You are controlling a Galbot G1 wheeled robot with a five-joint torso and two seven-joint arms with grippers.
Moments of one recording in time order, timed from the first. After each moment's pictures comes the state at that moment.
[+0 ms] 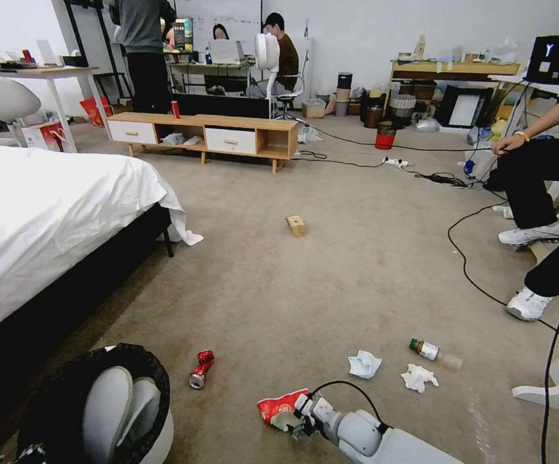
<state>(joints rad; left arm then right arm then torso) 1.74 -1.49 -1.16 -2.25 -0.99 0.74 -0.38 -0.65 1.17 -0.59 1.06 0.30 -0.24 -0.08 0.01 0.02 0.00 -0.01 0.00</state>
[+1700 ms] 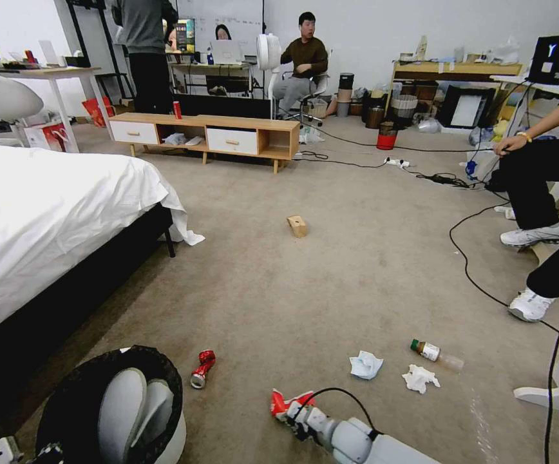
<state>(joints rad) 1.72 -1.50 -1.10 -2.24 -0.96 0.74 -0.38 -0.70 1.13 -0.57 1.05 0.29 -0.17 -0.06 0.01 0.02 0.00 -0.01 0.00</state>
